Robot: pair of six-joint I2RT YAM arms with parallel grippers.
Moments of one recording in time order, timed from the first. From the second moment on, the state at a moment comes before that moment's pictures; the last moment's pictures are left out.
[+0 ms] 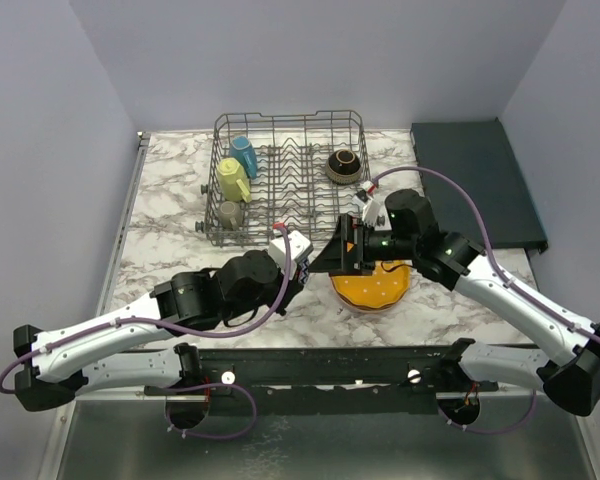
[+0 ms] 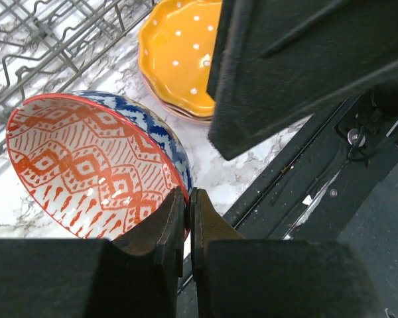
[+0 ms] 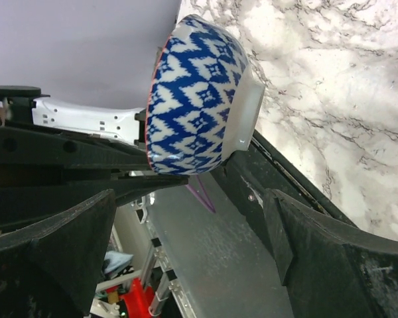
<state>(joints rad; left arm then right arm) -1.21 0.92 1.00 -0.65 -0.27 -0.33 0.74 1.12 1.02 -0.40 -0.55 0.84</state>
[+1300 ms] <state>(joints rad) -1.21 0.88 0.95 -0.50 -0.23 -0.27 0.74 1.24 1.03 -0.24 -0.58 0.96</state>
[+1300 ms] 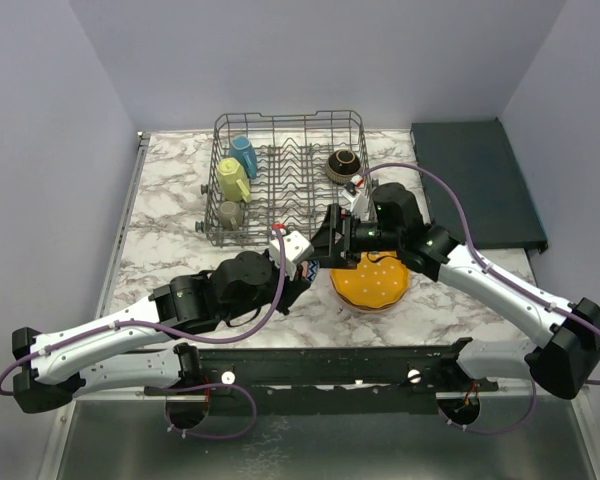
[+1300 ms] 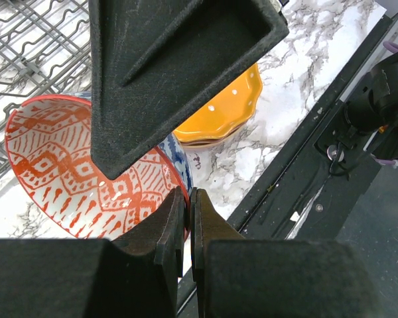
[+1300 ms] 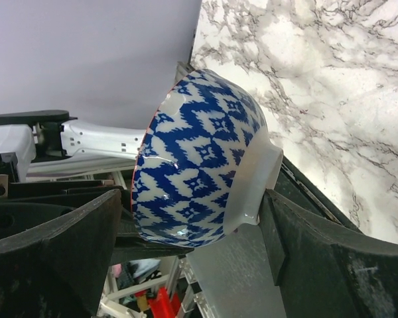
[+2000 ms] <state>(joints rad) -1.21 0.87 0.95 -0.49 -0.25 -0.26 0.73 1.26 1.03 -0.23 -0.59 0.97</state>
